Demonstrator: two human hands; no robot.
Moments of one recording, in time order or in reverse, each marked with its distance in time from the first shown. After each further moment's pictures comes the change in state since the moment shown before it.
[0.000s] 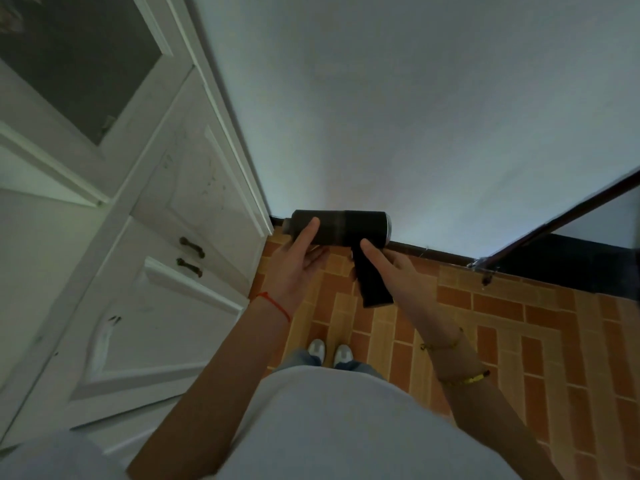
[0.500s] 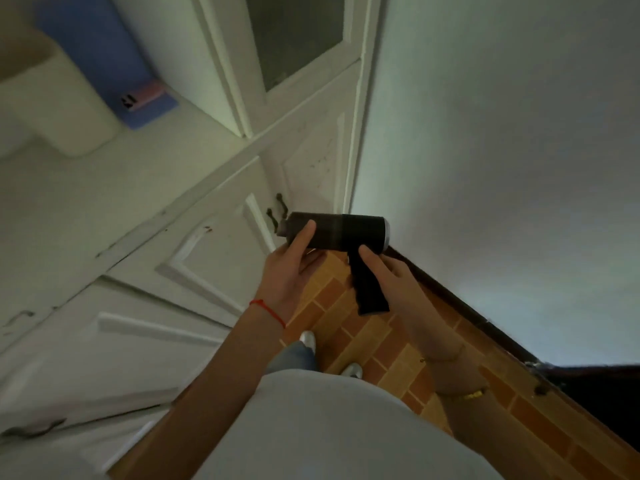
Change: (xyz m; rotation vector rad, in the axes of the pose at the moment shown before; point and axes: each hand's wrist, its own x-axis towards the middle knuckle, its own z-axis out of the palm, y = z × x) left_hand -0.074 0.007 -0.079 -0.293 0.331 0.267; right_hand -0.003 -0.009 0.077 -0.248 -0.422 -0.019
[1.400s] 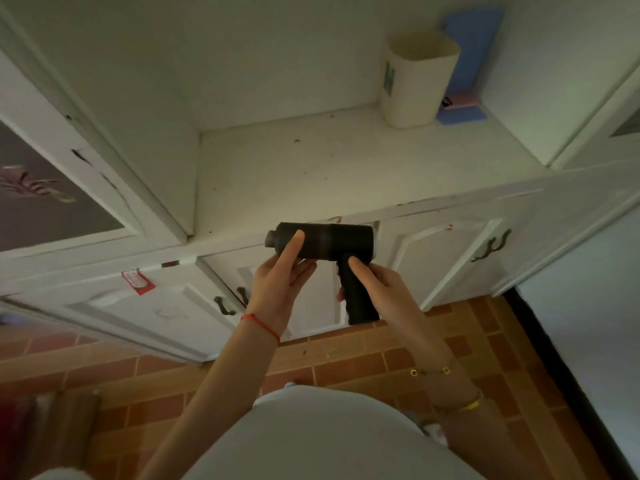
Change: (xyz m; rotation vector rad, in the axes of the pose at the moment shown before) left_hand -0.177 0.095 -0.363 -0.256 0.515 0.369; right_hand -0.080 0.038 0.379 -0.402 -0.606 -0.140
